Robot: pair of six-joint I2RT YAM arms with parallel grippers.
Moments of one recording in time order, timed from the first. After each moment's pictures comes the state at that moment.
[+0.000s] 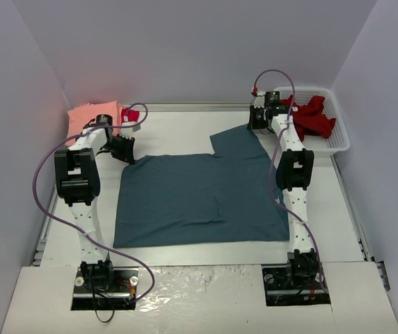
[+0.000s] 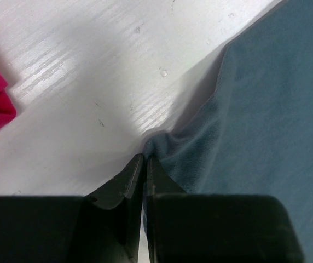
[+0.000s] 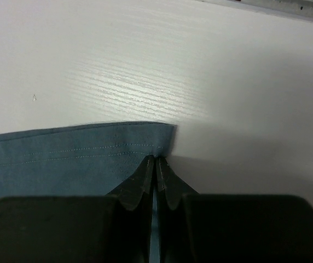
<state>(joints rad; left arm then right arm) 0.08 2.18 1.69 -0.74 0.54 0.48 0.04 2.77 2.61 -0.69 -0.32 -0.04</state>
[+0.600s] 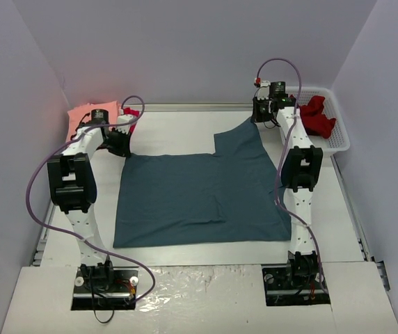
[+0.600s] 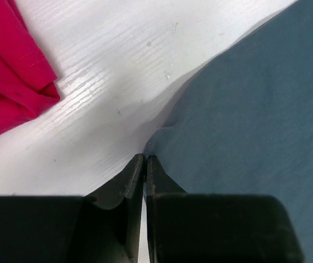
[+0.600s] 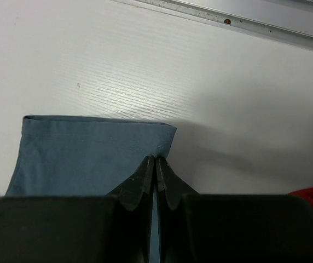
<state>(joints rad) 0.08 2.05 1.63 -0.67 0.48 0.45 0.04 2.58 2.47 -0.71 -0.32 -0.09</state>
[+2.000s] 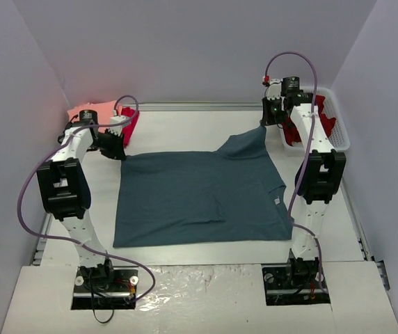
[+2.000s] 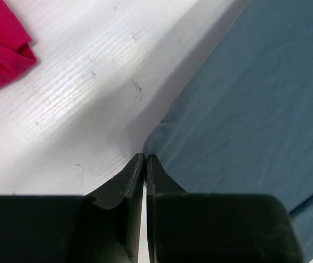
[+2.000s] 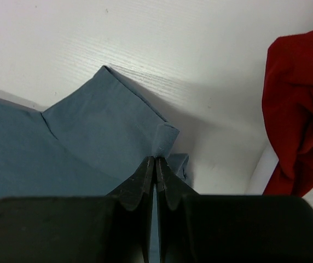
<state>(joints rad) 0.14 1.95 1.60 -0.81 0.60 0.56 0.03 2.18 2.10 -0.82 -0.30 -0.16</state>
